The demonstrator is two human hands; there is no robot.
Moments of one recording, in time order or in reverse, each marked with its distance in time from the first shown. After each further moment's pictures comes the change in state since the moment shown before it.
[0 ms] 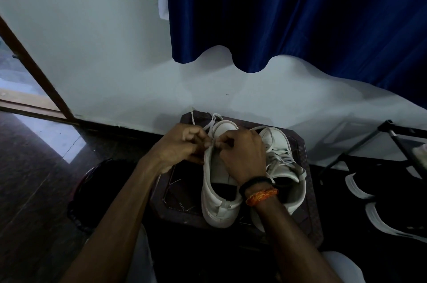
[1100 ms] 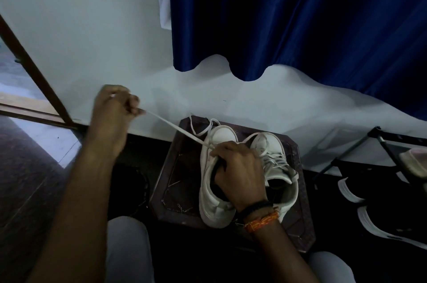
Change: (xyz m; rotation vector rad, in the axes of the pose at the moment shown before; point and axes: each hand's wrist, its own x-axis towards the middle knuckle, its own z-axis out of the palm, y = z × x) left_hand -0.024 0.044 -0.080 -0.513 0.719 0.270; right_hand -0.034 0.001 -0.007 -0.178 0.073 -0.302
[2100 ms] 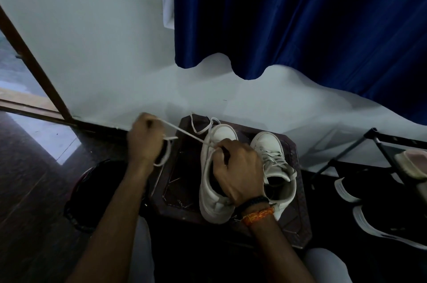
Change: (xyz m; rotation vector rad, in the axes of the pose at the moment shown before) left_hand -0.024 -0.078 0.005 0.644 0.112 0.079; right_hand -0.001 -0.010 -0.006 0.153 0.092 0.140
